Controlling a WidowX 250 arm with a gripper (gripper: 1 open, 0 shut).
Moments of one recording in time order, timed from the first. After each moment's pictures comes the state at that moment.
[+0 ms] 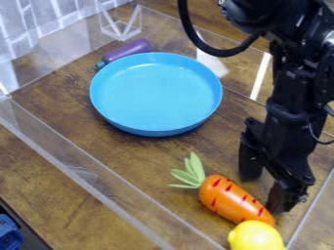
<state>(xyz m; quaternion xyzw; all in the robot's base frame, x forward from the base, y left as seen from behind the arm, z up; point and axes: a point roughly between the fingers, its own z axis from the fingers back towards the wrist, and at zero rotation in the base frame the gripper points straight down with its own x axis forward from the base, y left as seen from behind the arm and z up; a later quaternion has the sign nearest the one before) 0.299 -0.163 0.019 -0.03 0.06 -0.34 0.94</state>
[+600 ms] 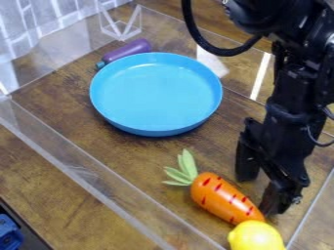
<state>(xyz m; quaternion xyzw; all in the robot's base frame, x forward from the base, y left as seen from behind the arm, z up) 0.296 -0.158 0.019 -0.02 0.08 -0.35 0.93</state>
